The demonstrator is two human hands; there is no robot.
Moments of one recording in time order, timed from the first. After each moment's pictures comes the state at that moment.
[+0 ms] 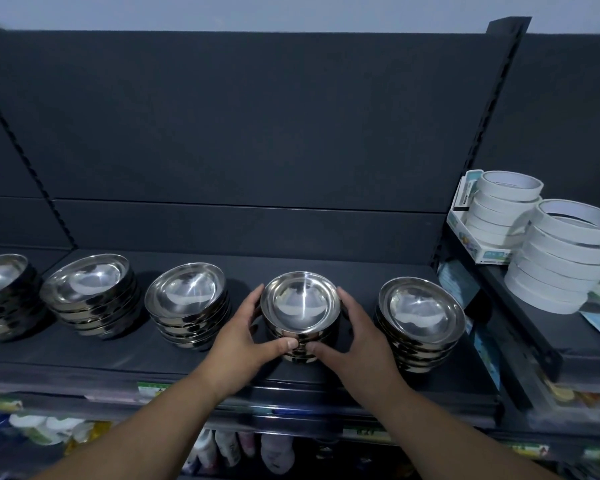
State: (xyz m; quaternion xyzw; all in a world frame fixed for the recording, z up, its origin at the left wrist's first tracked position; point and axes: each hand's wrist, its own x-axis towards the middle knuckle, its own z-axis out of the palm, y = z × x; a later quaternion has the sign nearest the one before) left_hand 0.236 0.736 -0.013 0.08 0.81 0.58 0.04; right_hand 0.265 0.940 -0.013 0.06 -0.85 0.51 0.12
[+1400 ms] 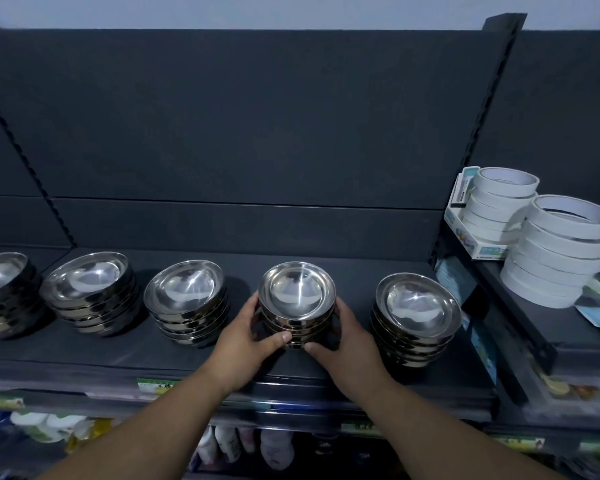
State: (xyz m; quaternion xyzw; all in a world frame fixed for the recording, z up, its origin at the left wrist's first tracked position) left_hand 0.232 0.742 -0.024 0.05 0.80 0.60 0.06; right_hand 0.251 0.931 -0.040 -0.01 -0.86 0.50 0.04
